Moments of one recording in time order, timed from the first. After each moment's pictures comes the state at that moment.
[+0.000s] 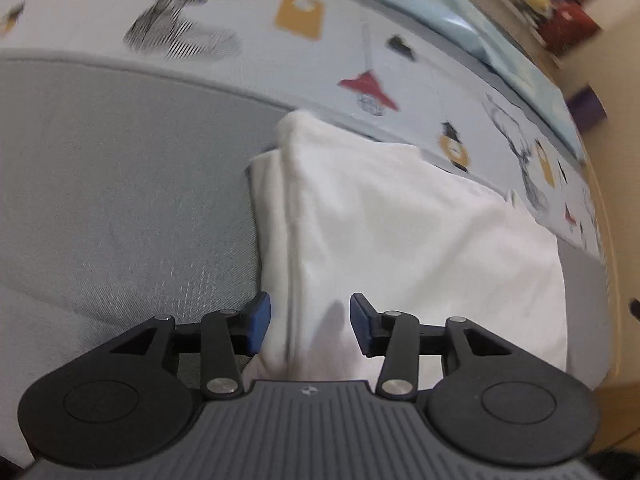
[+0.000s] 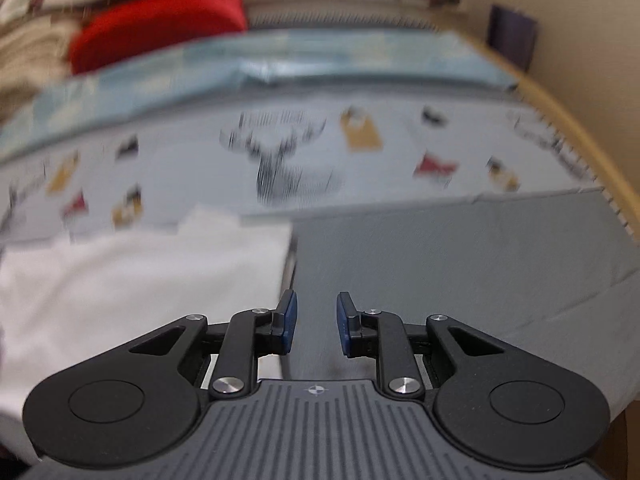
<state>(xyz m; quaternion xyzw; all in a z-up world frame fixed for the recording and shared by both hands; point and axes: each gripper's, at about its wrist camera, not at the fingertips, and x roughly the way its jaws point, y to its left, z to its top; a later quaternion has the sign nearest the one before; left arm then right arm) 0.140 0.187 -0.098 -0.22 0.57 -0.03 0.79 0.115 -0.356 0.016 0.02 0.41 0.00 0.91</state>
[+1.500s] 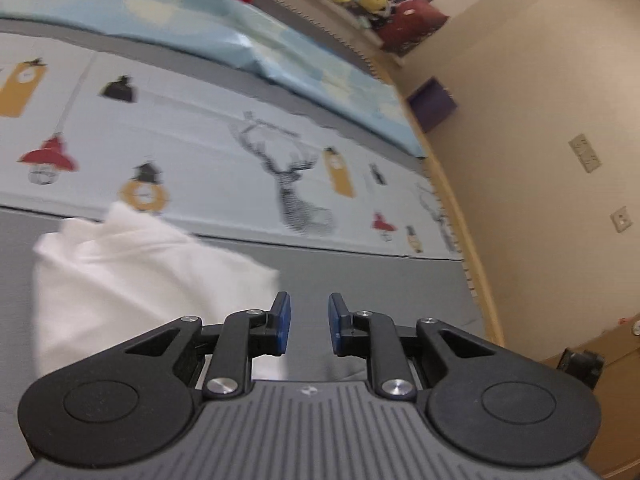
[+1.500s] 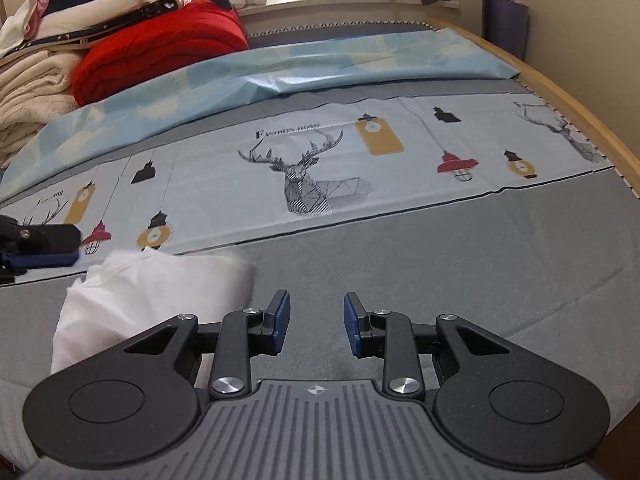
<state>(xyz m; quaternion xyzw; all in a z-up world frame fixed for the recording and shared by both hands) 0.184 -0.033 0.013 -0.25 0.47 -0.22 0.82 0.123 -0.319 -0.008 0.07 0.42 0.00 0.90</state>
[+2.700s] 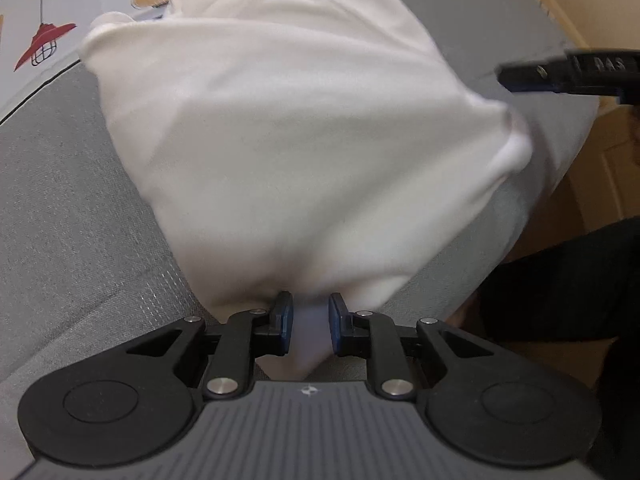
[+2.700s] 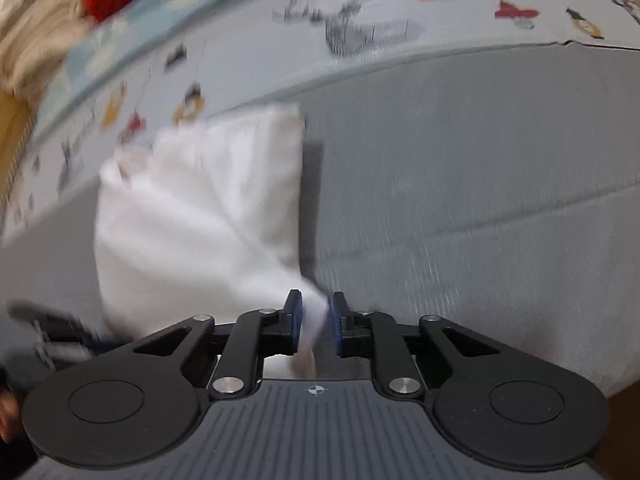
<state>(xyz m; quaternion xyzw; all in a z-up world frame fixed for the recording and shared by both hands) 0.113 -0.023 -0.103 0.07 0.64 -0.26 0.72 0.119 -0.333 -0.048 0.17 0.54 0.07 0.82</state>
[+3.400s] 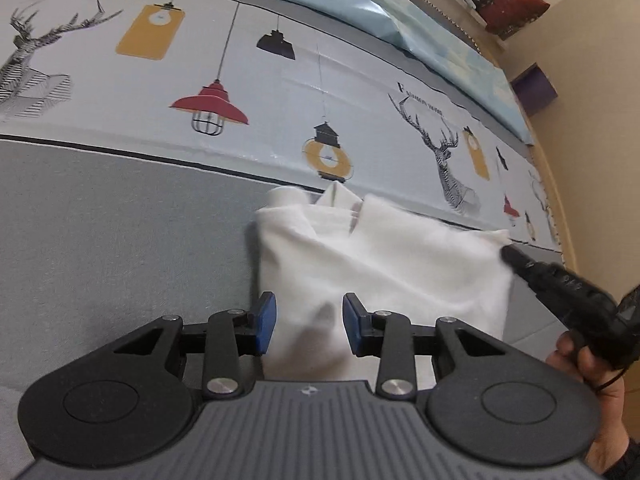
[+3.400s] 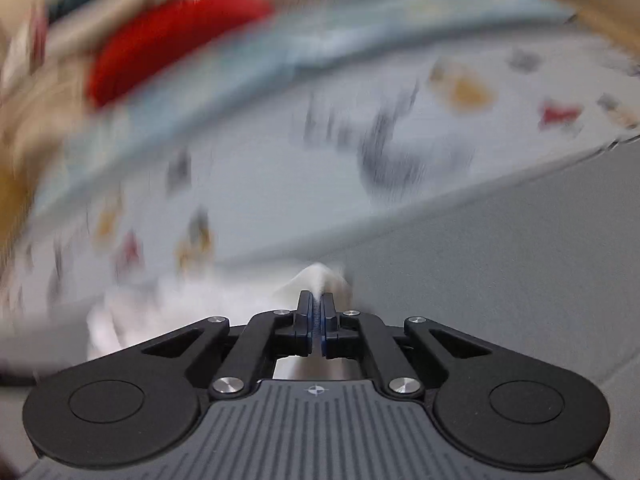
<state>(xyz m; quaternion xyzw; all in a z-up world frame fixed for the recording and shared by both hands) 0.198 0.072 -0.064 -0.21 0.54 -0.11 0.80 0.196 -0.303 -0.061 0.22 0.38 0.05 0.90</state>
